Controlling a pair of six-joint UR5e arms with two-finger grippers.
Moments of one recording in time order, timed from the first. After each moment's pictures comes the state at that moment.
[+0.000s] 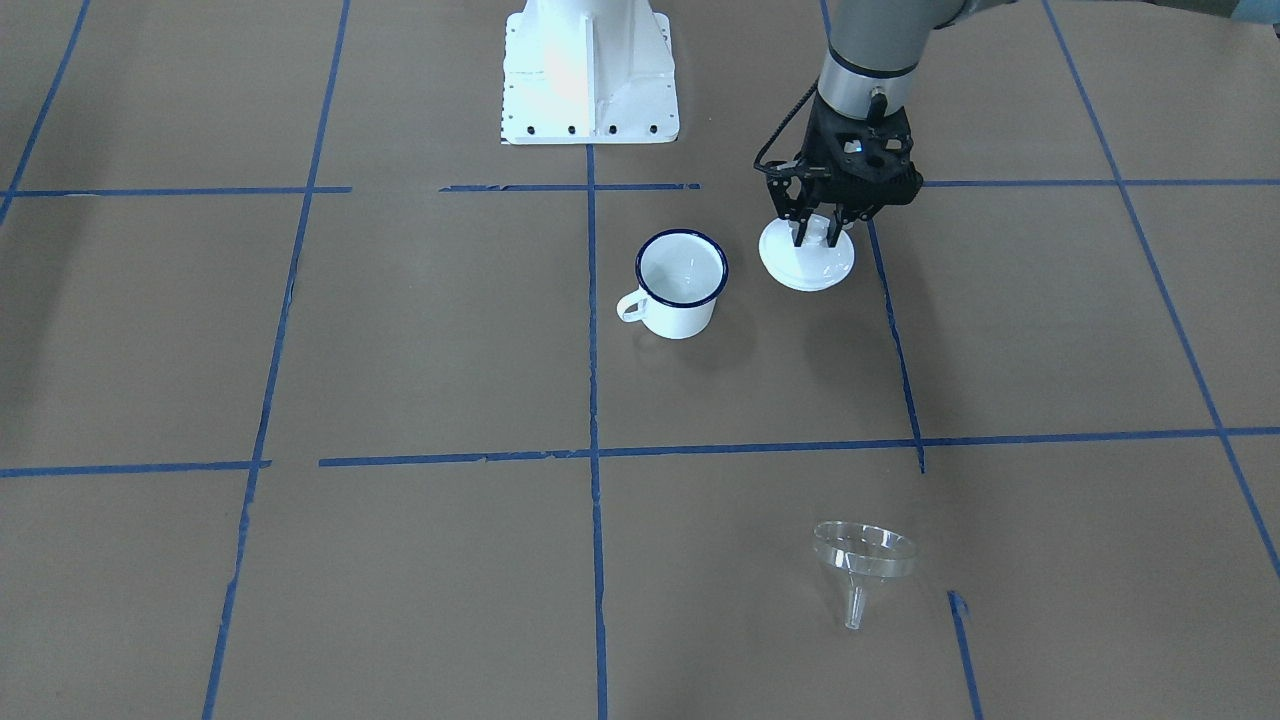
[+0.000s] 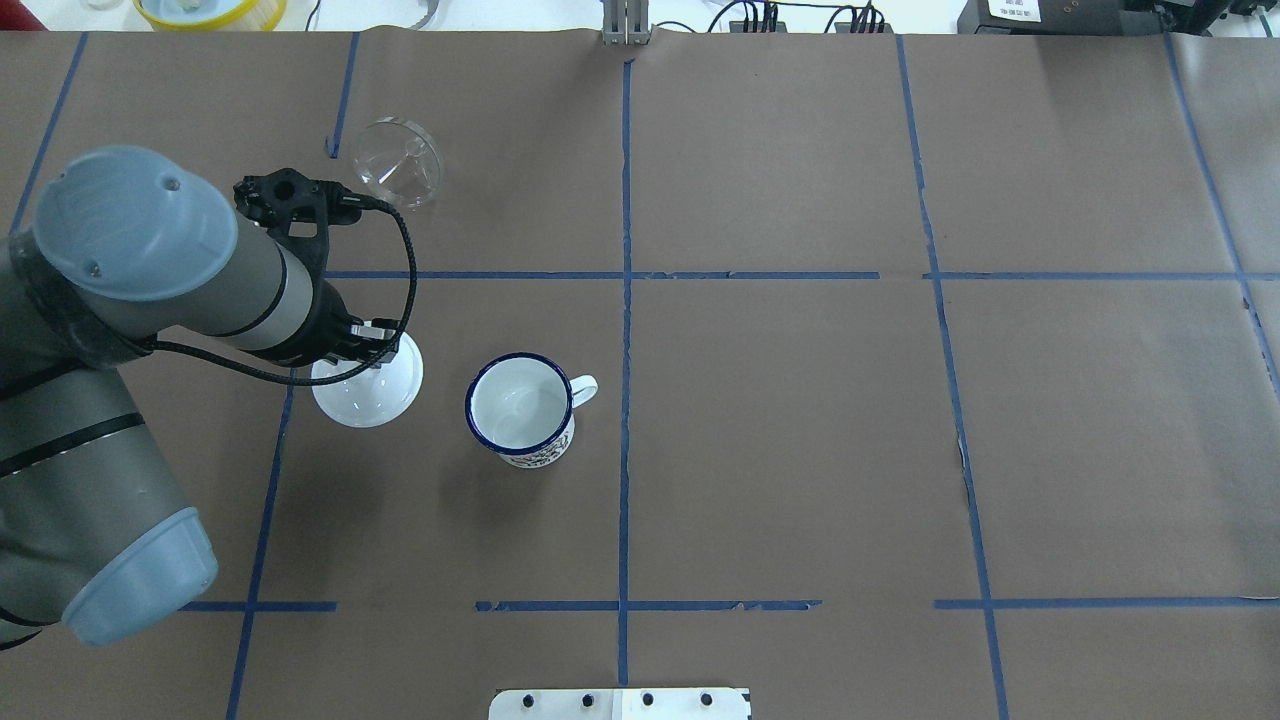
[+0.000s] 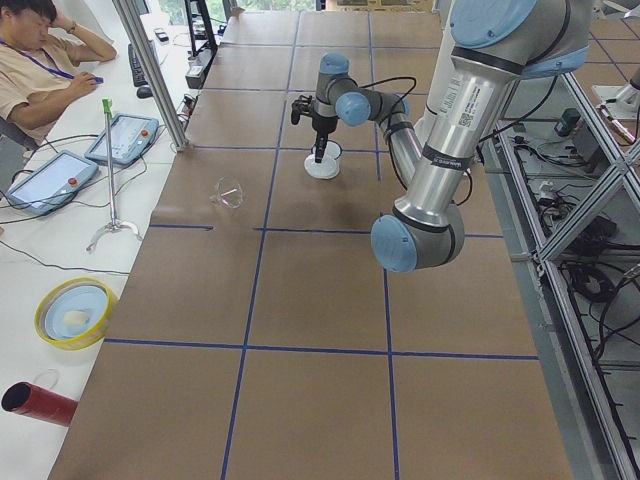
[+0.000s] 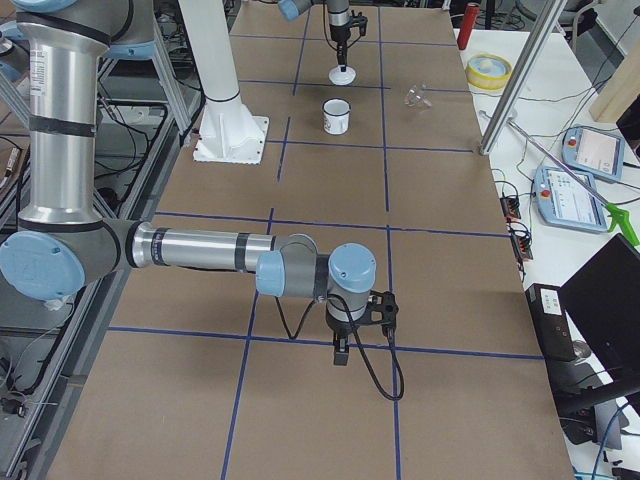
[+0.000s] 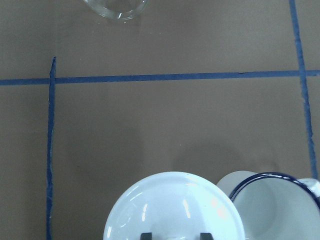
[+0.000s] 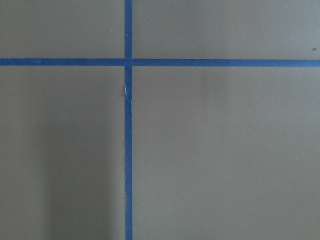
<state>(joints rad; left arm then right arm) -0.65 -1.94 -2.07 -1.47 -1.87 -1.04 1.57 -1.68 1.66 -1.57 2.29 0.01</state>
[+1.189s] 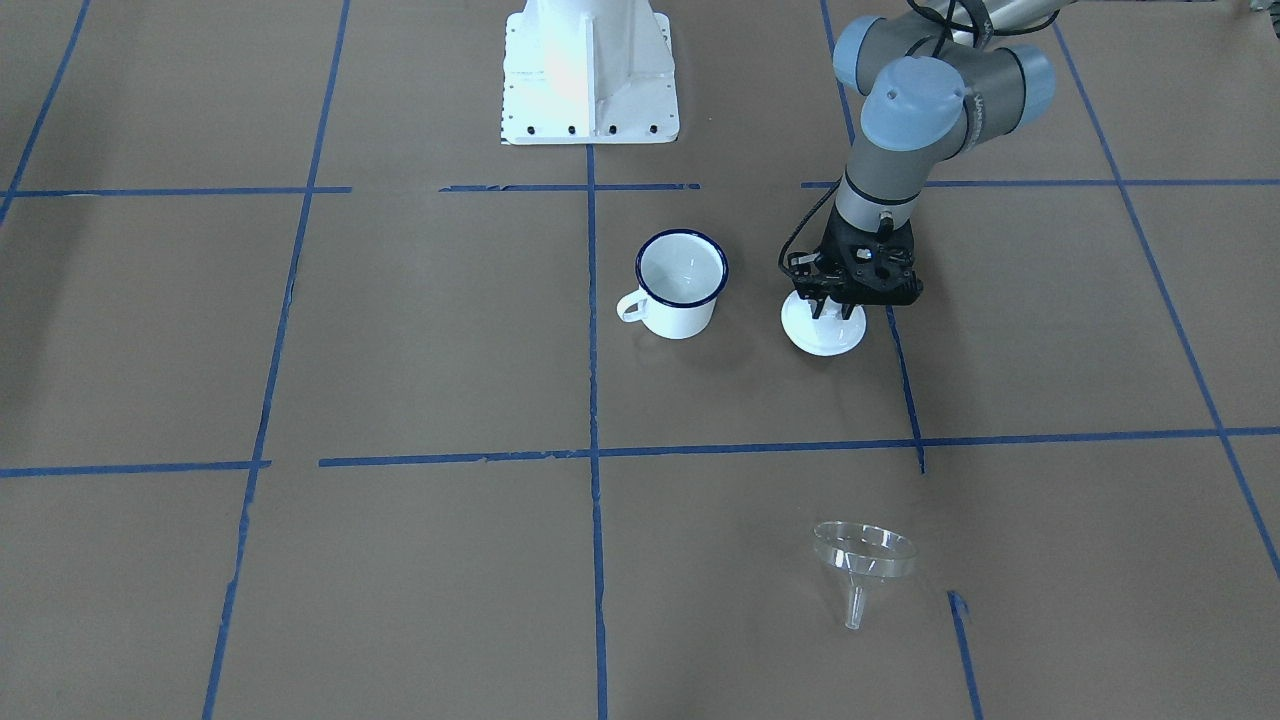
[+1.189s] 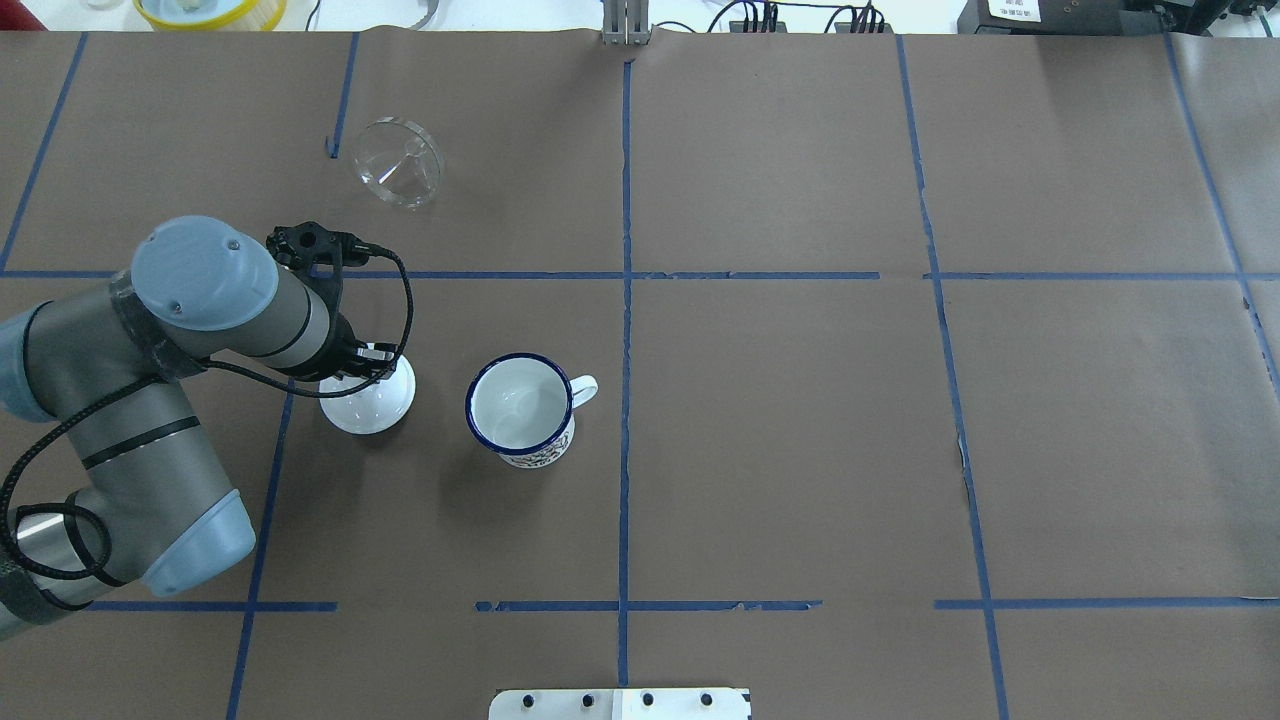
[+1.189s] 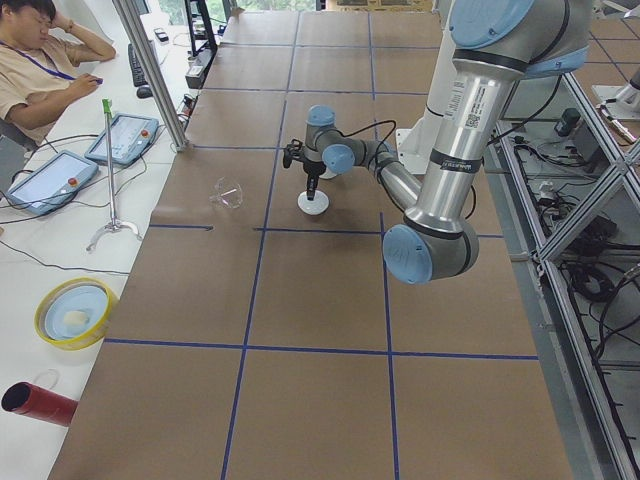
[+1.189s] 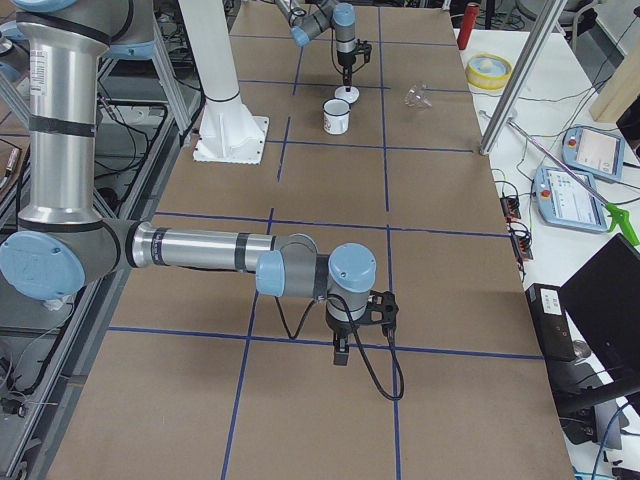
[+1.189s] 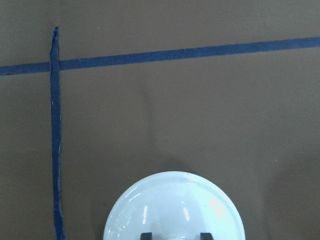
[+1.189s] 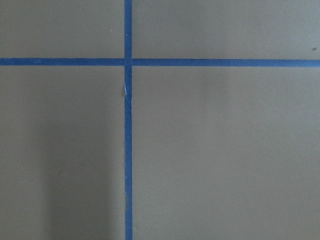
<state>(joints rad) -0.63 -1.90 -1.83 -1.71 -1.87 -1.03 1.57 -1.68 1.66 -1.57 2.29 0.01</state>
